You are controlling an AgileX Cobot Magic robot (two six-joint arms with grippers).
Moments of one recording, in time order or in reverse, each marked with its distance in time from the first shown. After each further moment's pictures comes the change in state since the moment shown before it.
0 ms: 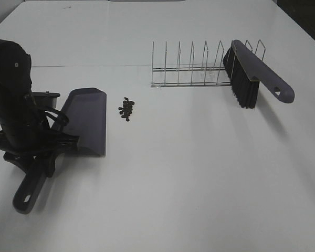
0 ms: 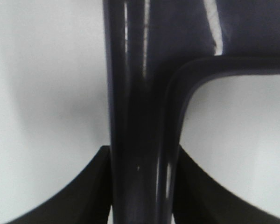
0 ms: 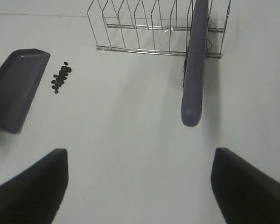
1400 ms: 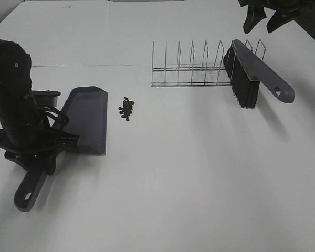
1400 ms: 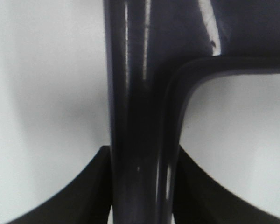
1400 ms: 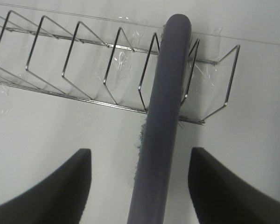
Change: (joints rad) left arm 0.000 0.000 0.000 0.011 -0.022 0.003; right arm 0.001 1.424 -1.423 -0.161 0.395 0.064
